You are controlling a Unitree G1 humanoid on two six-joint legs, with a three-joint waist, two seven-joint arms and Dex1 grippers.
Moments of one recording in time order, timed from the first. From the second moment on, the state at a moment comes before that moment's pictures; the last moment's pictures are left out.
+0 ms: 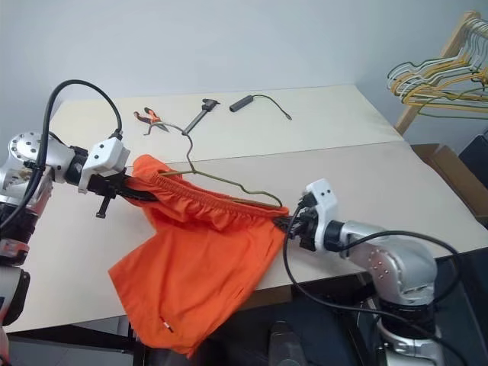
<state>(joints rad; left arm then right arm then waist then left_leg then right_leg) -0.89 0.94 -0.31 0.53 -0.31 0.00 -1.61 -0.36 -0.54 -0.17 -0.42 0.64 1.22 0.61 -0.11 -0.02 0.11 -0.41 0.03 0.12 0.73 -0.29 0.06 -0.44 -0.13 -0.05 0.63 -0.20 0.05</state>
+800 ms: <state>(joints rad) -0.83 0.85 -0.31 0.52 -0.08 -0.01 -1.47 -0.45 -0.78 -0.01 -0.47 0.63 0.98 0.81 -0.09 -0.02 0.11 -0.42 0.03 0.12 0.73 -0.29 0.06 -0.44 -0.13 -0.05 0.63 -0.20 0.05</state>
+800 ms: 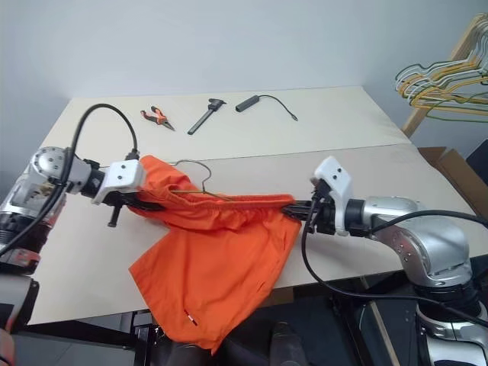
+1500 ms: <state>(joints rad) -0.89 0.79 -0.29 0.58 0.00 -0.02 -1.45 -0.75 -0.71 0.07 -0.38 0.59 0.92 0.83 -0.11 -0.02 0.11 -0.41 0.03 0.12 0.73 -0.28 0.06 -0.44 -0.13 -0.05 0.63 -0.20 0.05</state>
